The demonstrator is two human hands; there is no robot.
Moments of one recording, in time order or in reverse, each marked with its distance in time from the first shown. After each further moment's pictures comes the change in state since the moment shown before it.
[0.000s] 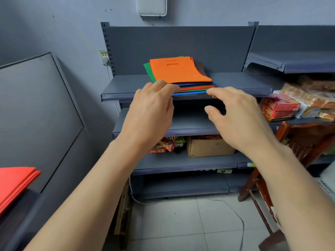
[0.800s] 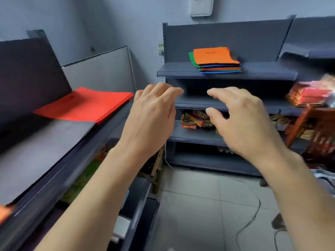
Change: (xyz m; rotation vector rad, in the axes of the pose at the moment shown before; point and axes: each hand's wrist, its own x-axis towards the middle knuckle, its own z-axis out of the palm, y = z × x) left_hand -0.237 0.198 -0.212 0.268 0.092 -0.094; right_hand -0.285 -0.088 -0.133 0.214 -0.011 -0.258
